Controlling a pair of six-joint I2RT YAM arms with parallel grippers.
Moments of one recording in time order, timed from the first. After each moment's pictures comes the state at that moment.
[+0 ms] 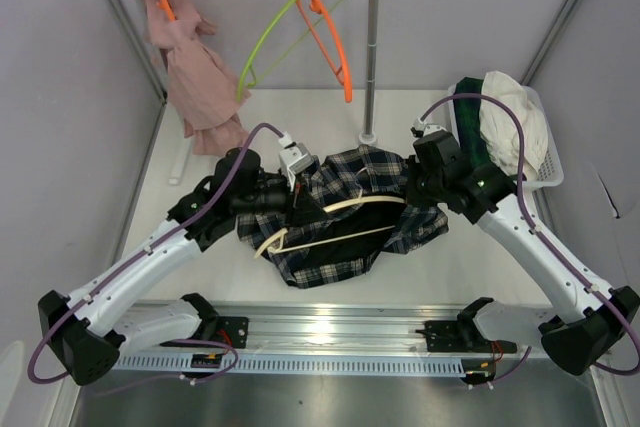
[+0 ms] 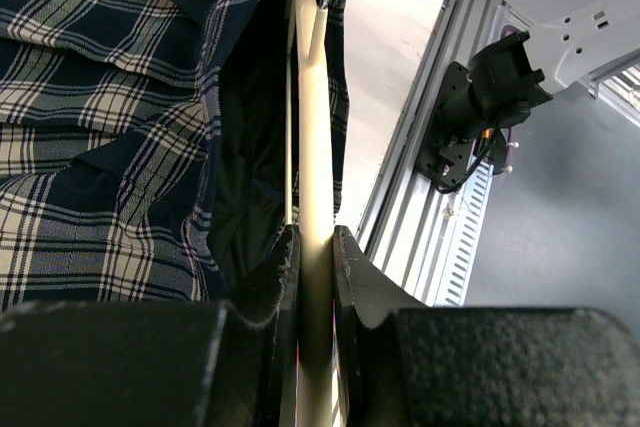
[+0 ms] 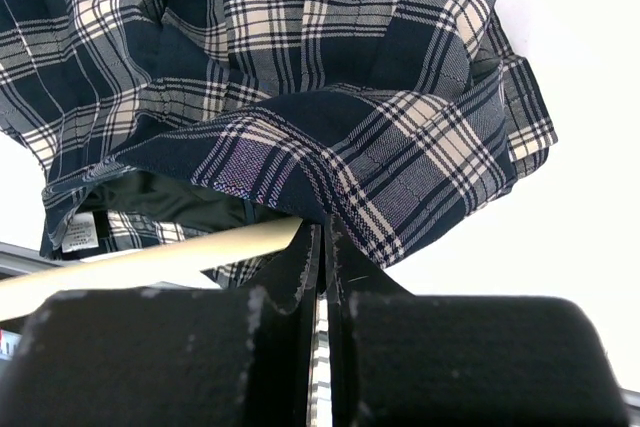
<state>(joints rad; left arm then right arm) -0.69 1.03 0.98 -0.35 0.58 -0.18 0.60 1.19 1.27 -0.92 0.15 0.44</state>
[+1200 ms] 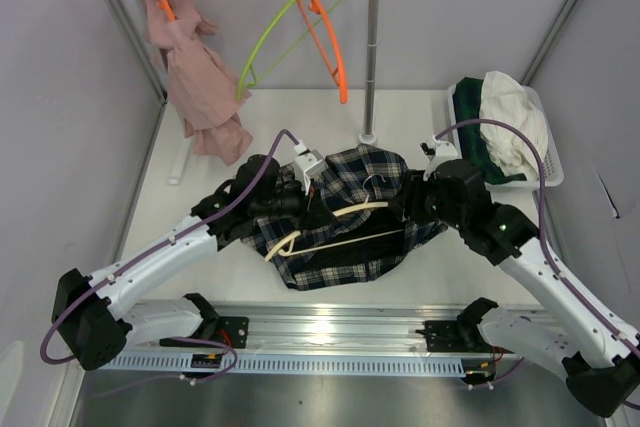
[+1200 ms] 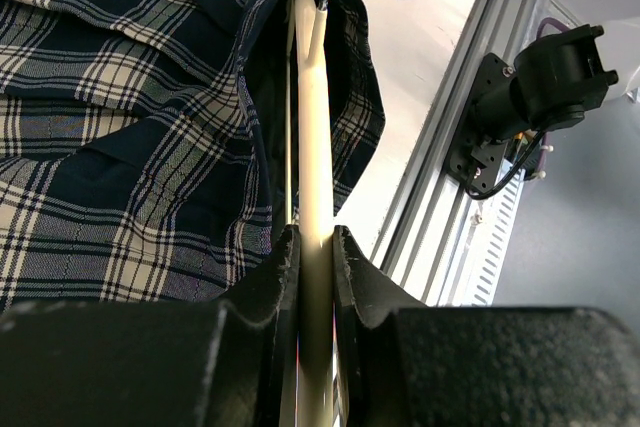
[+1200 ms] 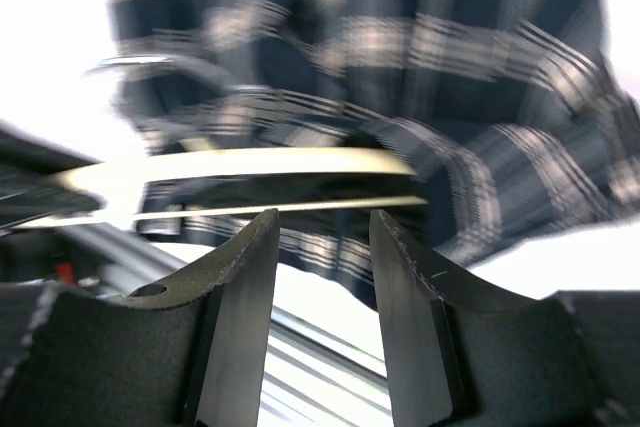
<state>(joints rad) -0.73 1.13 0.90 -0.22 0.50 -0.21 0.63 0.94 1.01 -0.67 0.05 0.46</state>
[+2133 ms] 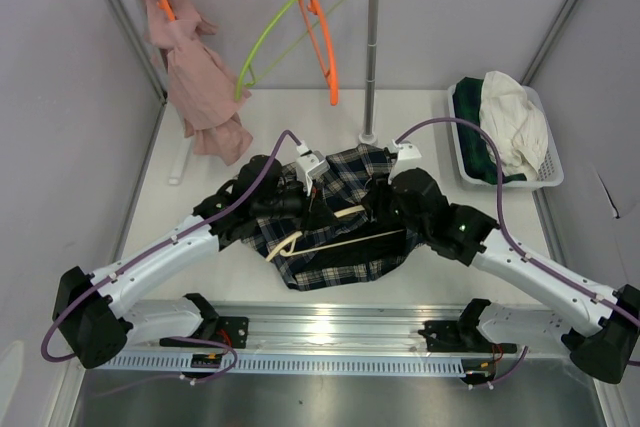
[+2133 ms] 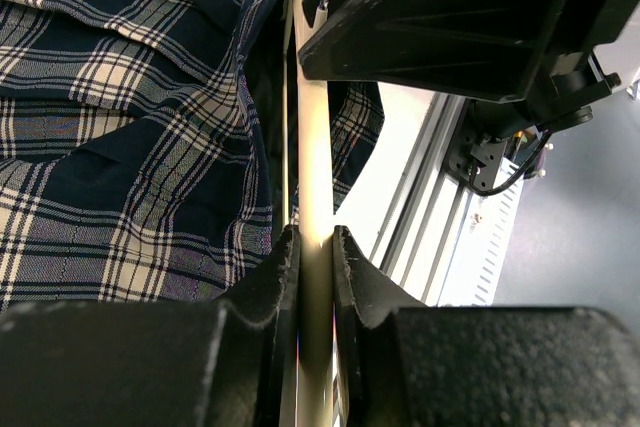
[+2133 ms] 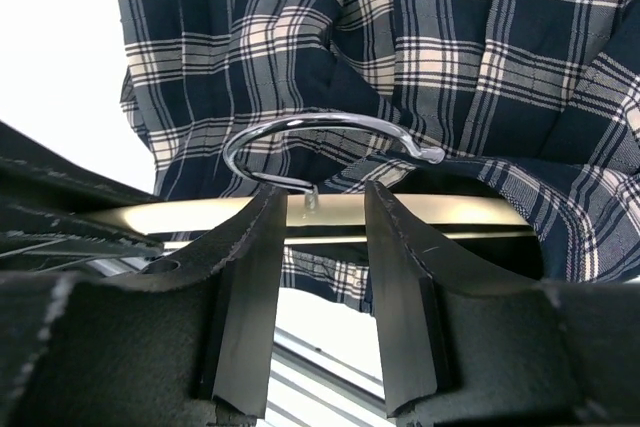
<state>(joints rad) -0.74 1.14 0.90 -0.21 0.50 -0.21 0.90 1.06 0.99 -0.45 0.31 0.51</state>
